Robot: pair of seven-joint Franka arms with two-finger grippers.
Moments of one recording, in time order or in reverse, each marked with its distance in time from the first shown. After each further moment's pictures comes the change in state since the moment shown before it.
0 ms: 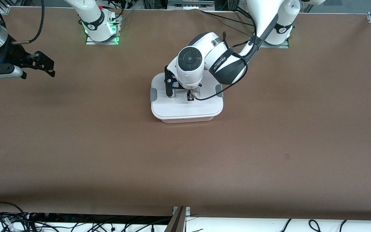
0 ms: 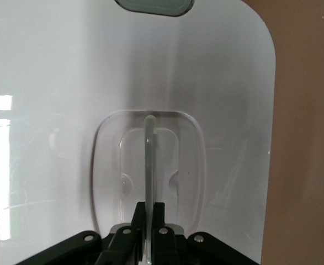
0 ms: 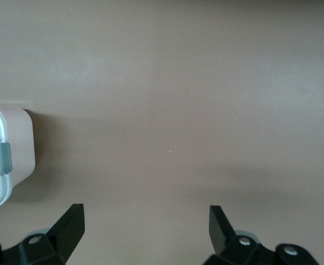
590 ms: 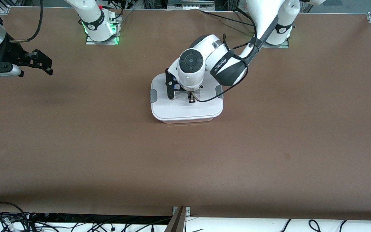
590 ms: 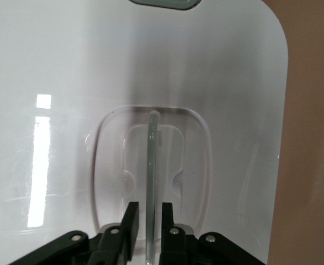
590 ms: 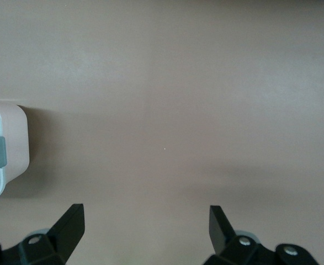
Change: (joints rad) left arm 0.001 0.000 0.013 -0.006 0.000 0.019 -0.007; right arm 0.000 0.000 0.000 0.012 -0.019 -0.014 -0.005
